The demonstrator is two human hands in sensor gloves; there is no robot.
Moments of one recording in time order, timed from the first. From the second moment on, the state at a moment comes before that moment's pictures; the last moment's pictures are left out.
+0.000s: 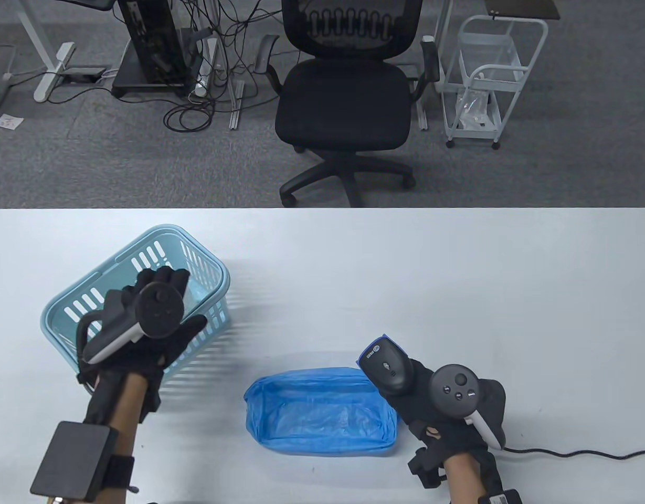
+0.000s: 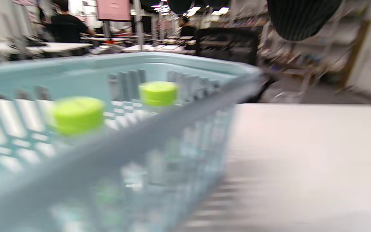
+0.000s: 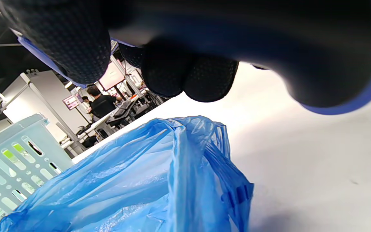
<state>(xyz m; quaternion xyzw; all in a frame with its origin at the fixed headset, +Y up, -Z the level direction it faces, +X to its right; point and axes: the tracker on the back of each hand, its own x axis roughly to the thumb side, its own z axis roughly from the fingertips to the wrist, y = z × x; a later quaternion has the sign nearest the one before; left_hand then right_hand) -0.295 -0.587 -0.315 -0.12 -0.01 -0.04 0.99 0.164 -0.708 -0.229 0.04 0.03 0.96 0.29</state>
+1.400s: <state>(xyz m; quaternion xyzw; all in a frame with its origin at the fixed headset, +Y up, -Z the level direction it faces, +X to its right) -0.279 -0.497 -0.288 0.00 -0.04 -0.11 0.99 0.166 -0.703 -0.227 0.06 0.02 0.95 0.32</state>
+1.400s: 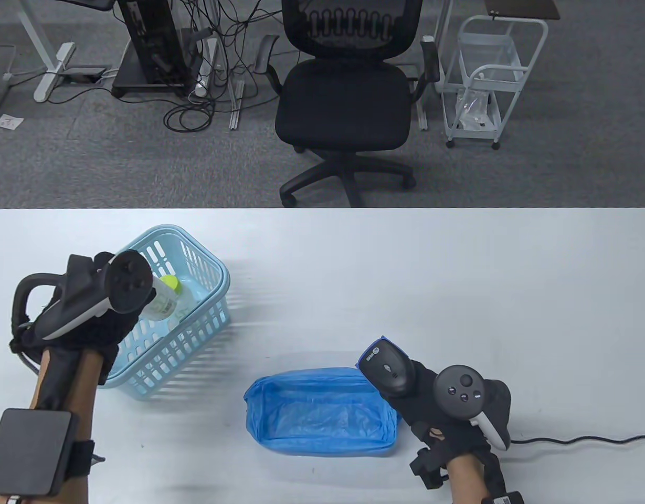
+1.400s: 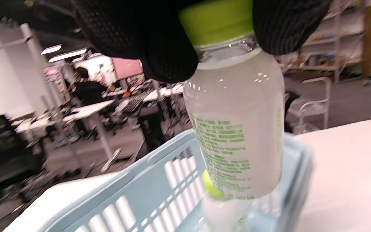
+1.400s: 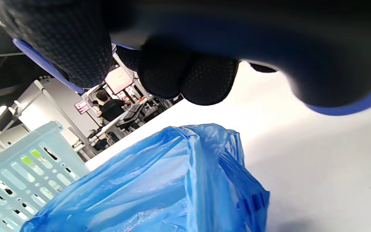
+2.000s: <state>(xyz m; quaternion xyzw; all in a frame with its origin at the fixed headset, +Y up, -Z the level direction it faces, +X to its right) -0.140 -0.540 -0.283 0.01 -0.20 -0.02 0.98 0.165 -0.702 -0.232 0.13 0.06 0.89 0.43</state>
